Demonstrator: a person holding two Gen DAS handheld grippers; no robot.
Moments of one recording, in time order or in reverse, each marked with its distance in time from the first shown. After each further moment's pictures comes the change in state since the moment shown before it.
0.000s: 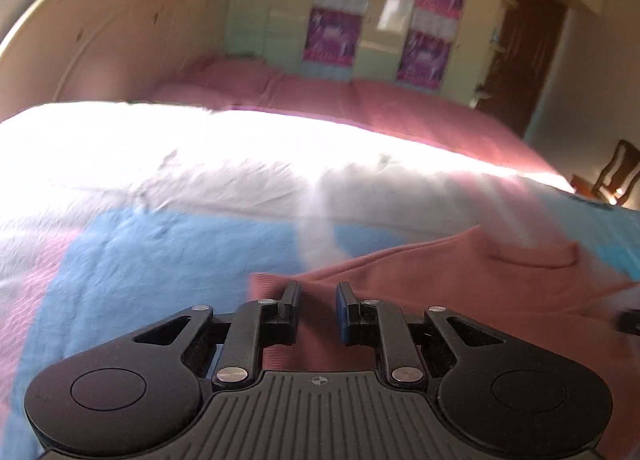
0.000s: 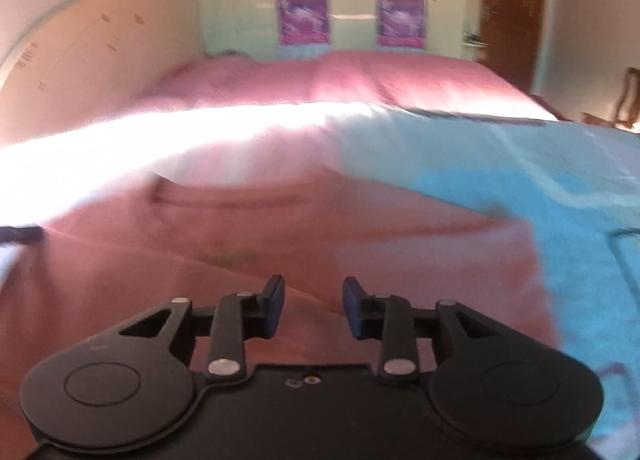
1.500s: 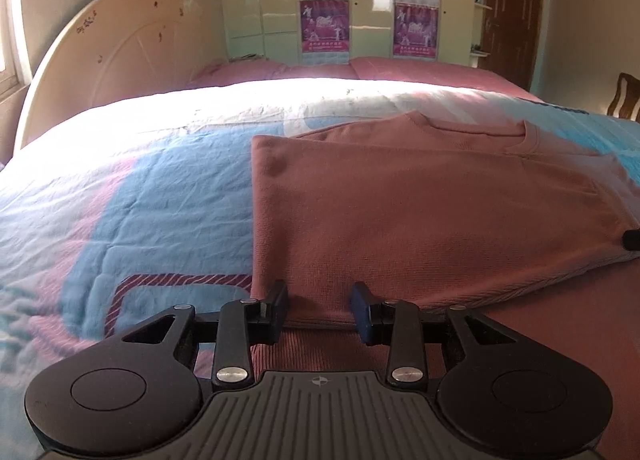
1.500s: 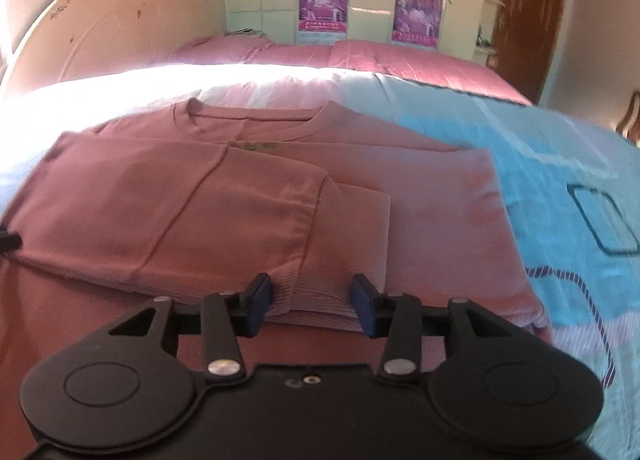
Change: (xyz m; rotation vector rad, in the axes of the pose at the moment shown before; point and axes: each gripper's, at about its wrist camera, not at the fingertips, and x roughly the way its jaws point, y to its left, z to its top) left arm -0.119 -0.041 -0.114 0.131 0.038 0.138; right arm -0.058 0.003 -0.069 -0.068 0.046 -0.045
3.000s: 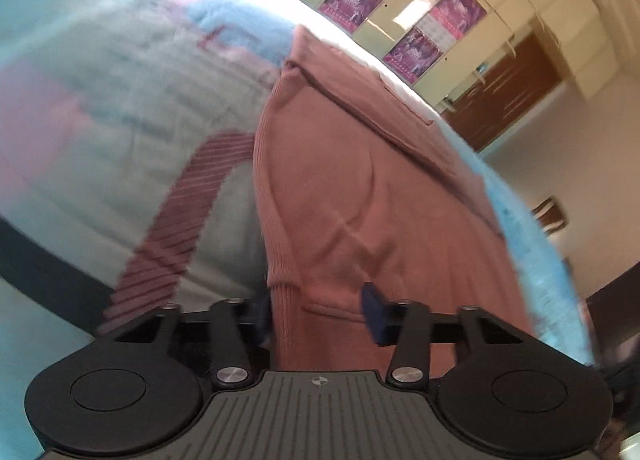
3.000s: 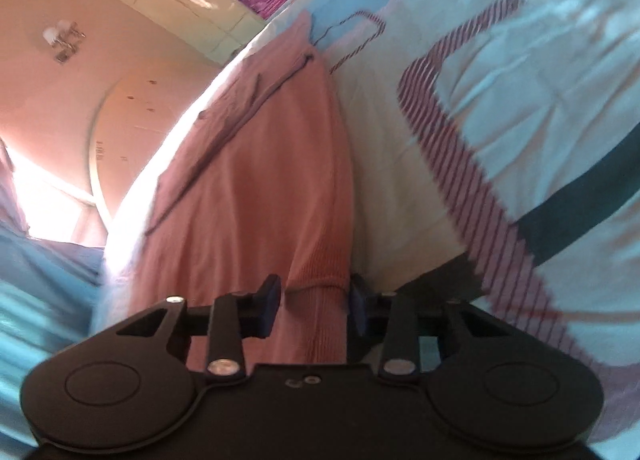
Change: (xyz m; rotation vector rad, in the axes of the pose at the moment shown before) left arm -0.186 0.053 -0.204 -0.569 0.108 -0.404; right arm -0.191 -0.190 -0.233 0.670 0.125 0.481
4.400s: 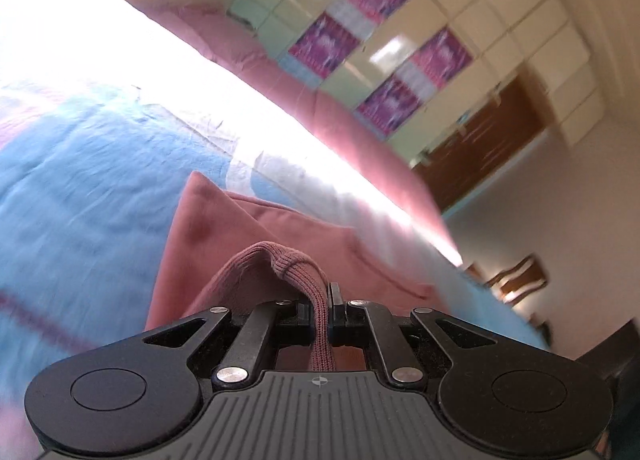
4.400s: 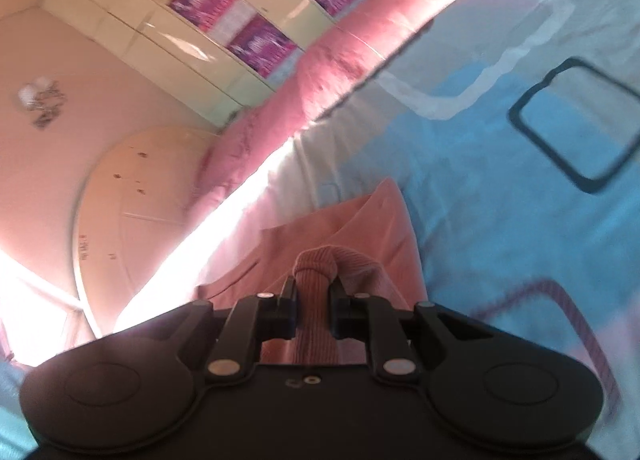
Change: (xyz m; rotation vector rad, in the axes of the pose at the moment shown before) left arm 0.245 -0.065 0.294 0.025 -0.102 -0.062; right arm 0.193 0.071 0.290 0.005 -0.164 -0.043
